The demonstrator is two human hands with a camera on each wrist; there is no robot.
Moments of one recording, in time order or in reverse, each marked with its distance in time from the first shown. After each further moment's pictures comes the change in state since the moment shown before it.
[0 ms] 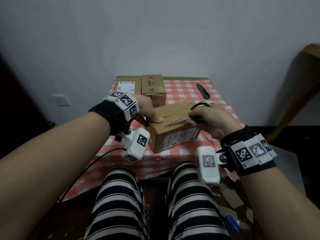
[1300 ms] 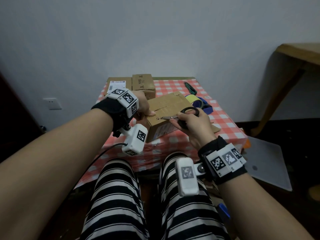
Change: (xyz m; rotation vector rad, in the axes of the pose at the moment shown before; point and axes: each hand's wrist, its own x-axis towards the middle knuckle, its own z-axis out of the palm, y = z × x) left_hand -0.026 0.009 0.031 0.041 0.202 0.008; right_hand -0.044 0.055 0.004 0.351 0.081 -0.174
